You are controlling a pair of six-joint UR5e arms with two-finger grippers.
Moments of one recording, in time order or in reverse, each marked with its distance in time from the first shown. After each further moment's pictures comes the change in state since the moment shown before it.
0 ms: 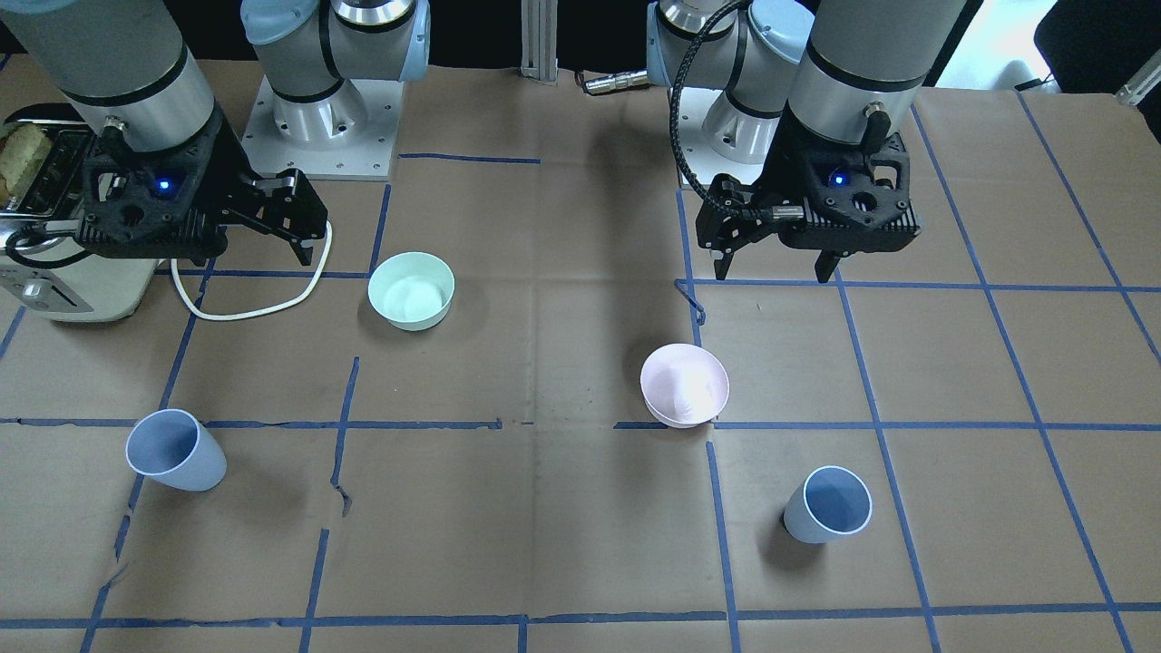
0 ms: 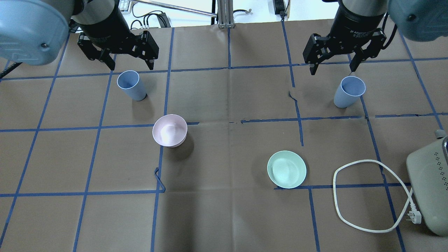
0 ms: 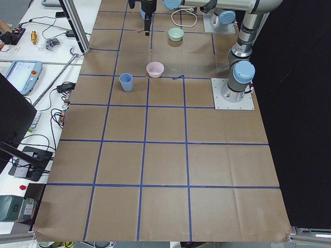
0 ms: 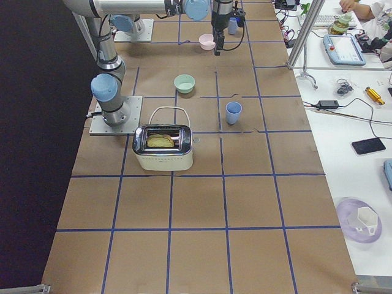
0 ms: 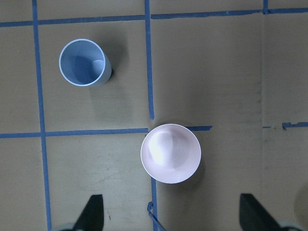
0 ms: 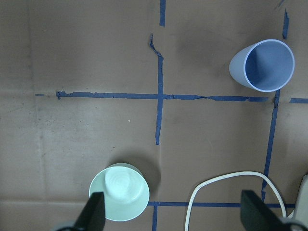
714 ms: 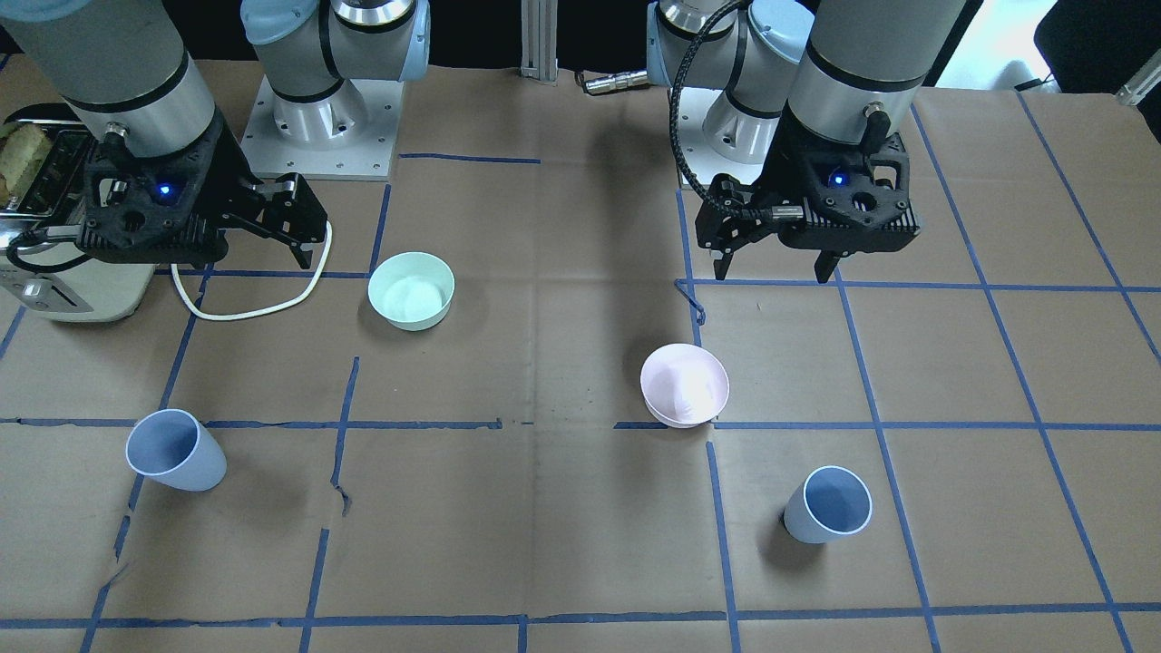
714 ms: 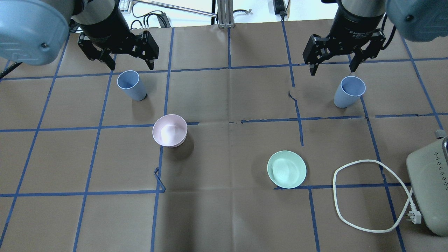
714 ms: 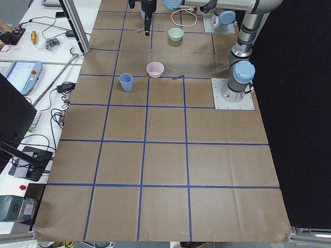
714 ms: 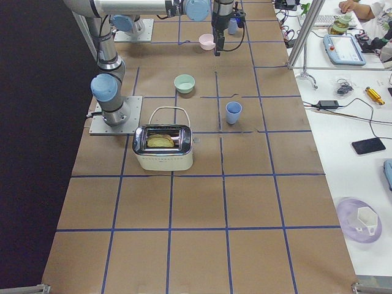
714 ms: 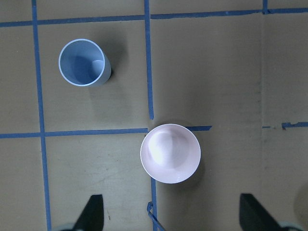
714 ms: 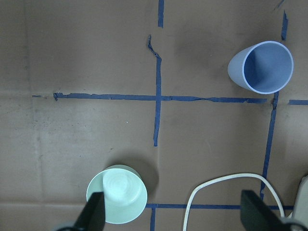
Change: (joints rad) left arm 0.000 0.000 0.000 0.000 -0.002 0.000; right arm -0.005 0.018 -0.003 -0.010 -0.006 -0.007
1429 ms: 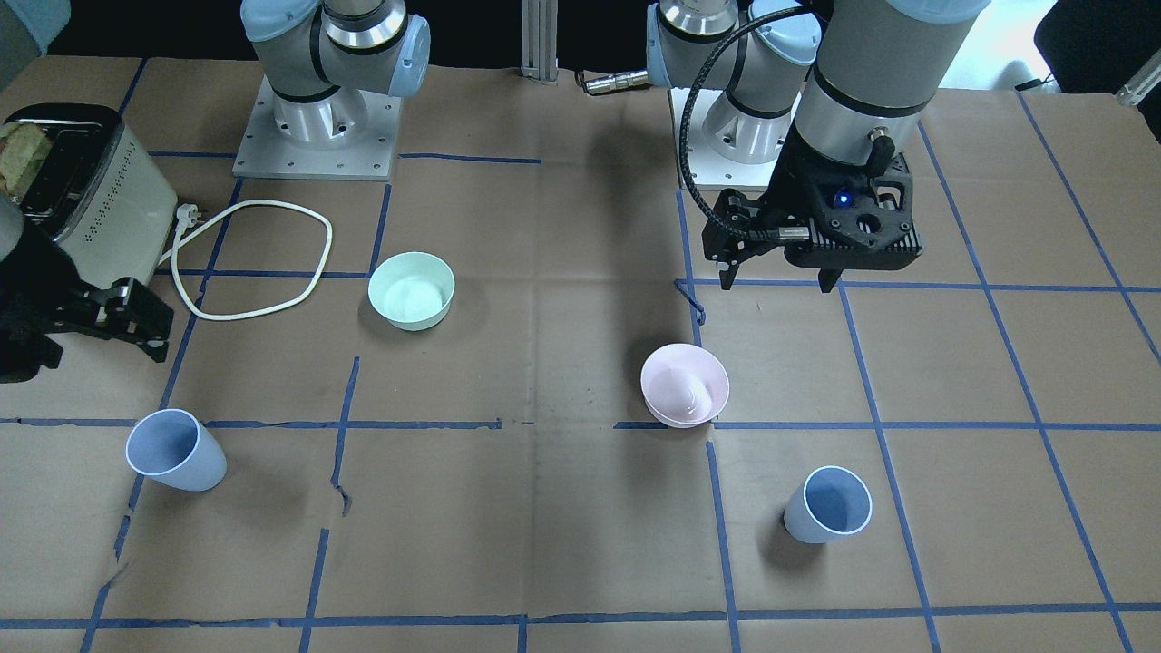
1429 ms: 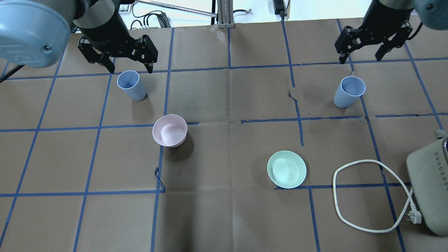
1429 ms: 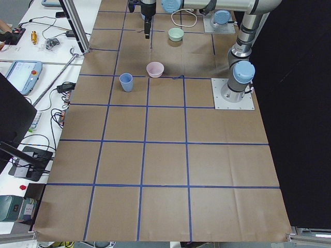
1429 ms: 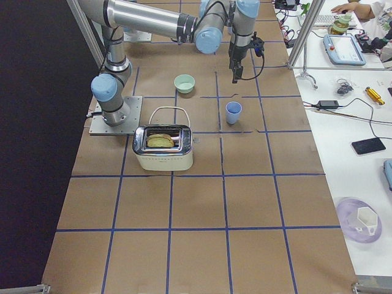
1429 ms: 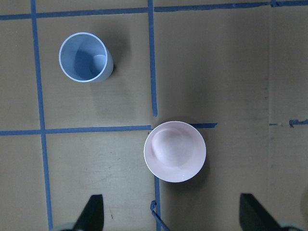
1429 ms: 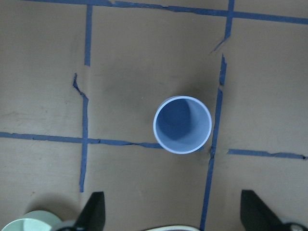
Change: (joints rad) left arm 0.020 -0.018 -0.015 0.009 -0.002 0.014; right arm -0.239 0.131 -0.013 -0.169 0.005 -0.300
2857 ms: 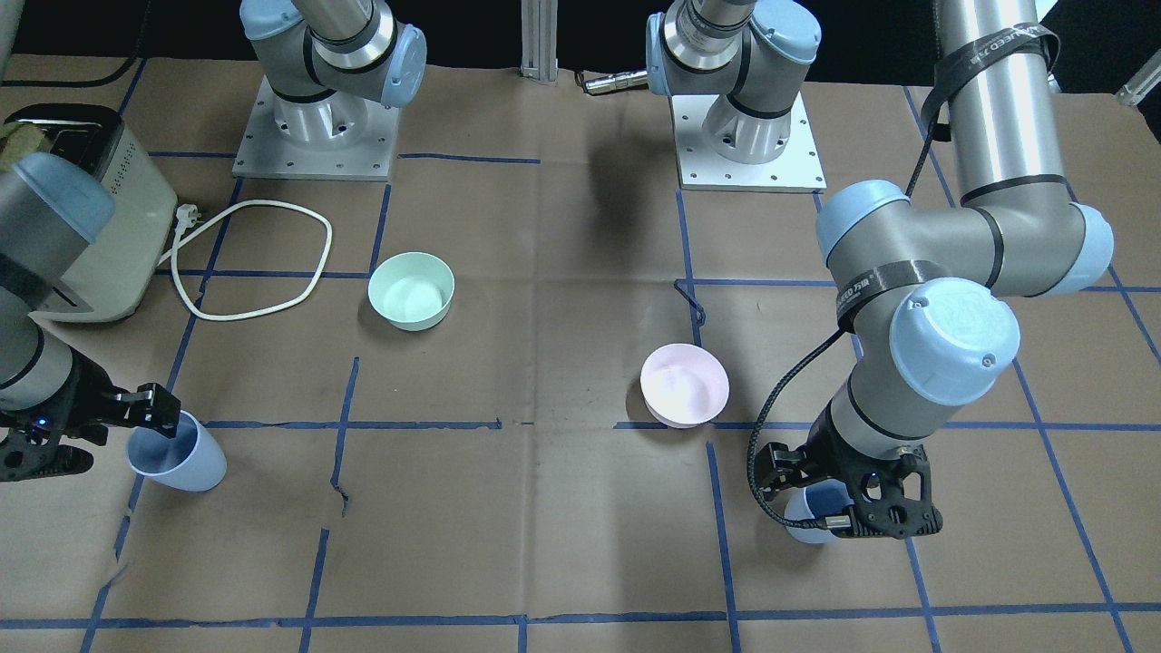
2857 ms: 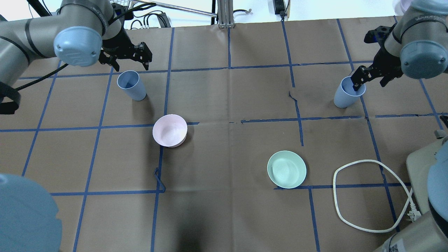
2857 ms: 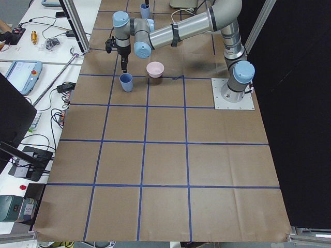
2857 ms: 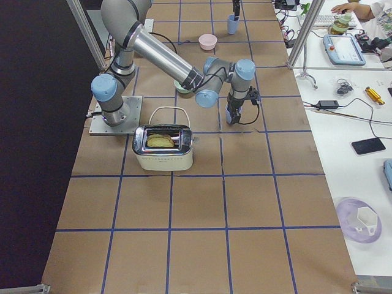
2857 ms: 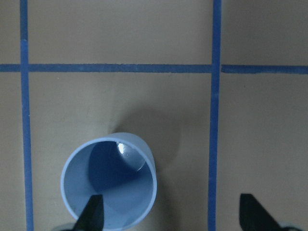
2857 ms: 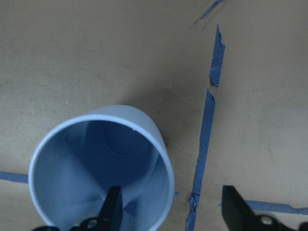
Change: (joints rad) left arm 0.113 -0.384 -0.004 0.401 0.006 0.071; right arm -0.097 0.161 0.249 -0.371 0.004 -0.124
